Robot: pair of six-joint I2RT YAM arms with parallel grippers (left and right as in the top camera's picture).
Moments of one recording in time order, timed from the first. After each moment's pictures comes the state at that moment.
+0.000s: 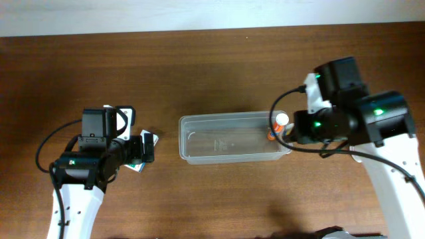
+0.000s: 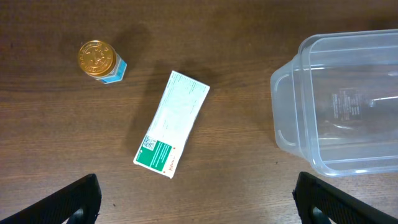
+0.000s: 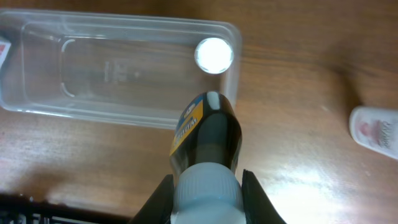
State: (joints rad) left arm -0.07 1.12 1.02 -0.95 0.05 -0.05; right arm 0.25 1.37 1.59 -1.47 -0.04 0.16
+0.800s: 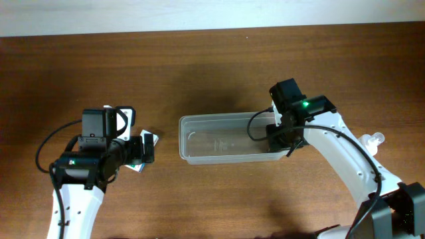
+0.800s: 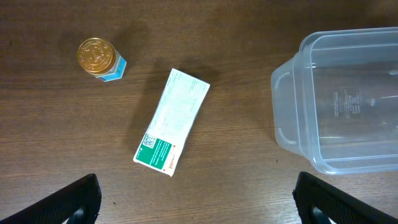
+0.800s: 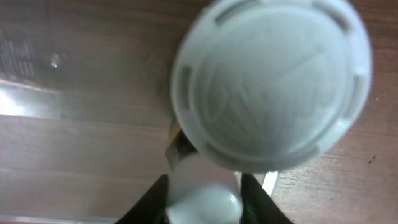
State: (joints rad) left arm -0.07 1.12 1.02 -0.96 0.05 -0.05; right arm 0.29 1.58 1.19 -1.08 0.01 0.19
